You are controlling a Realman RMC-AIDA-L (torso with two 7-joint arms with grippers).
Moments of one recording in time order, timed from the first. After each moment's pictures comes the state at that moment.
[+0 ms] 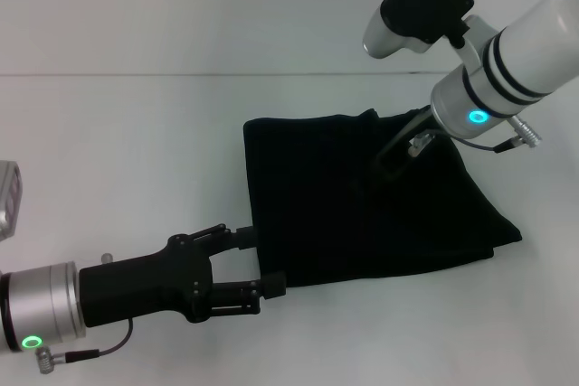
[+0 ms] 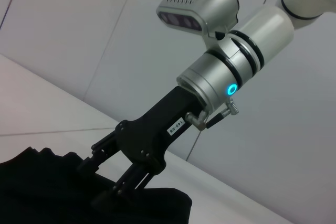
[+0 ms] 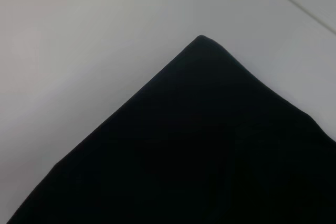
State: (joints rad) left arm -0.49 -2.11 0.52 0.43 2.03 1.69 -1.28; right arm 1.04 2.10 -1.18 -0.73 -2.67 -1.18 2.41
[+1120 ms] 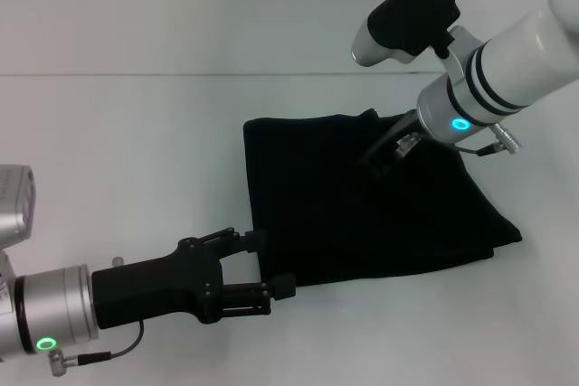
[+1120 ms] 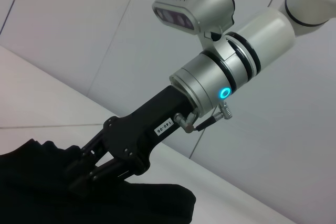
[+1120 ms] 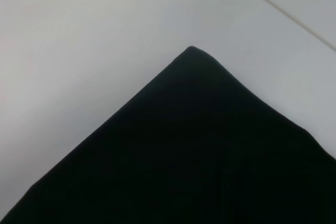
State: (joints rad) left arm -0.50 -2.12 0.52 0.41 2.03 1.66 -1.28; right arm 1.05 2.10 -1.23 -0.63 -2.63 -1.03 2.41
